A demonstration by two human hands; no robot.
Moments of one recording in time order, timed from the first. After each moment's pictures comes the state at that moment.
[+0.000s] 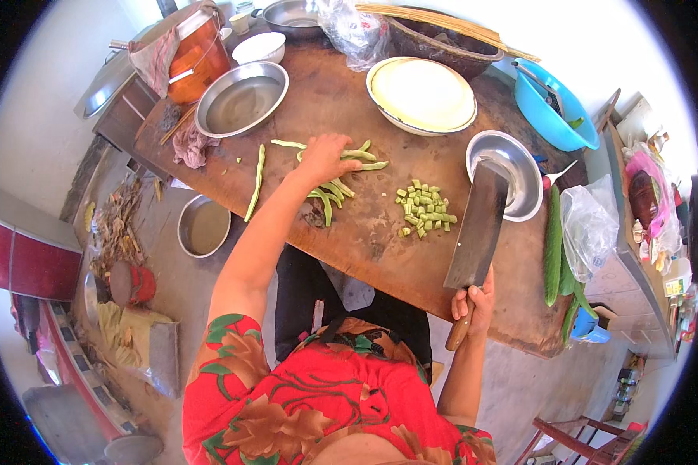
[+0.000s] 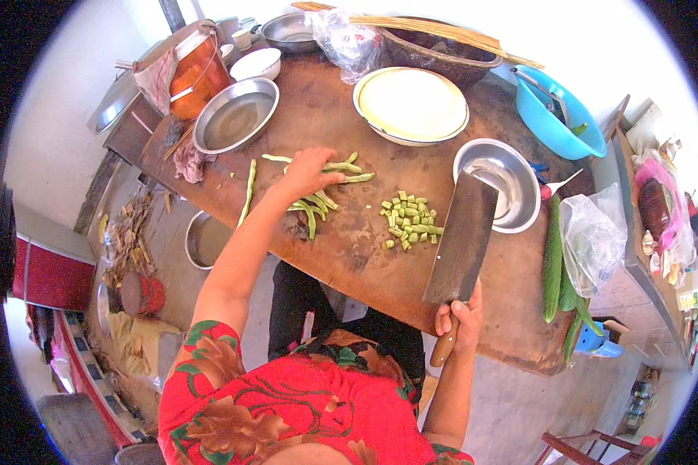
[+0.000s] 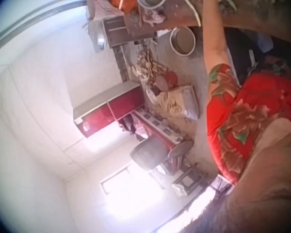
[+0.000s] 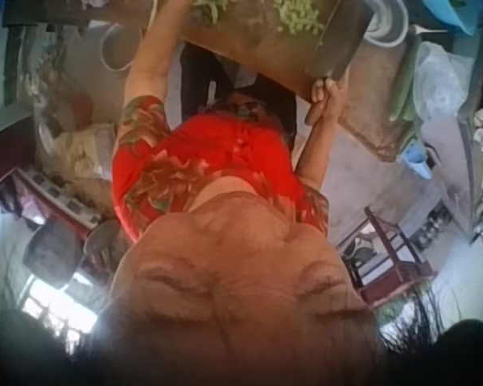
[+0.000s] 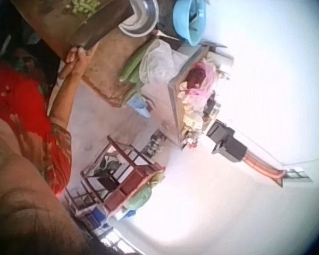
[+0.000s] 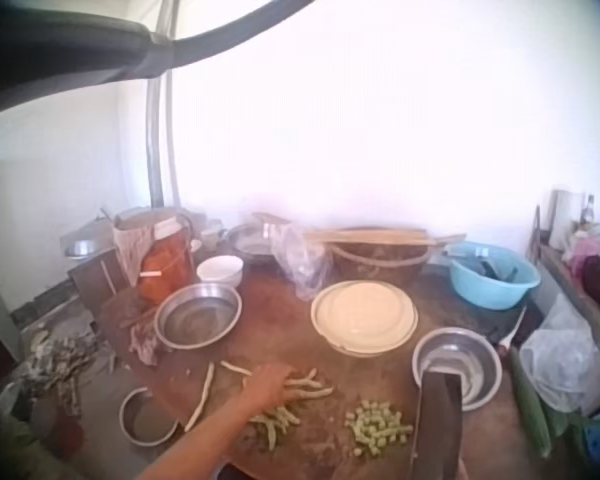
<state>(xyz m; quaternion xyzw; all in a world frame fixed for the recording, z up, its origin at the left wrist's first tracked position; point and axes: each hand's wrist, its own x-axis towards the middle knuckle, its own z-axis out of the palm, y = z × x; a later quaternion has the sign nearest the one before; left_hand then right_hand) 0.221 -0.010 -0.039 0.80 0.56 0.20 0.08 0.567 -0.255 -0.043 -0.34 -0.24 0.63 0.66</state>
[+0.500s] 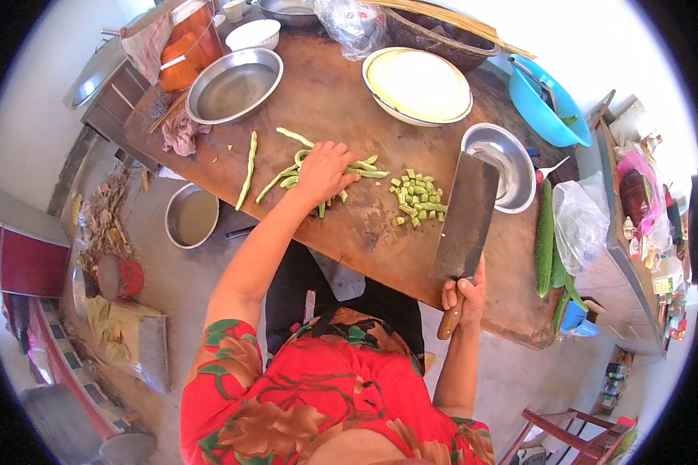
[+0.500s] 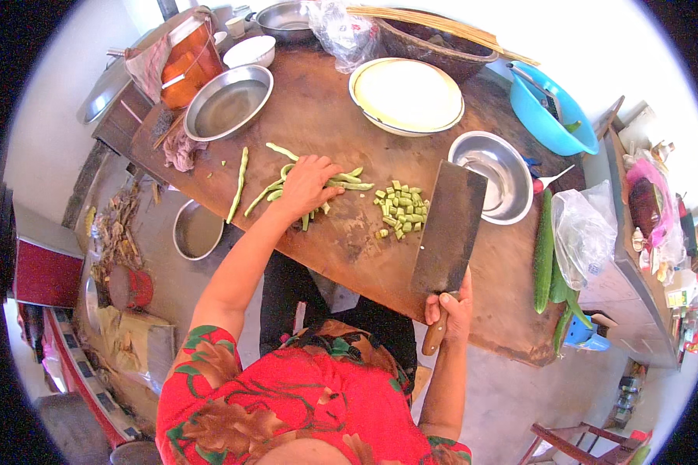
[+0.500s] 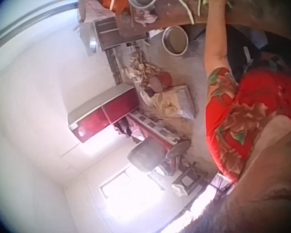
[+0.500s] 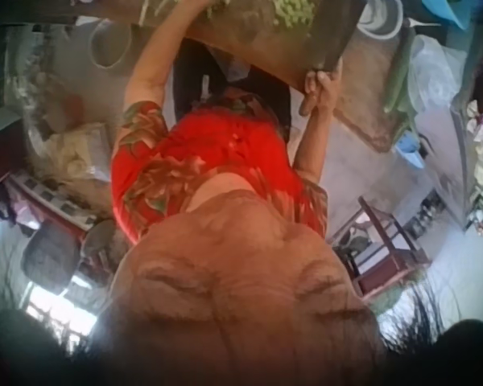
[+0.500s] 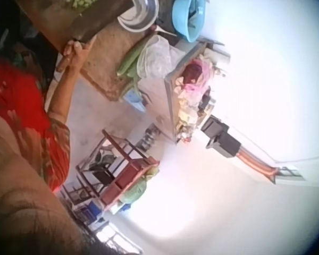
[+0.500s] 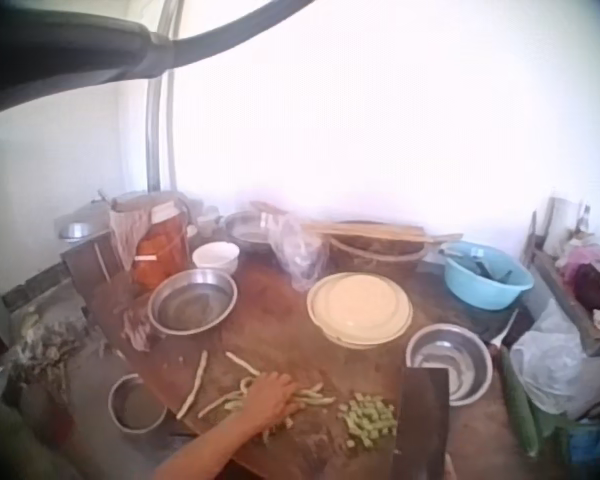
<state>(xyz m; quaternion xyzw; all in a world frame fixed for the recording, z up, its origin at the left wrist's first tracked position) 0.239 -0.060 -0.047 0.84 0.50 0.22 0.00 0.561 -0.257 -0.044 -0.35 -0.26 0.63 0.64</state>
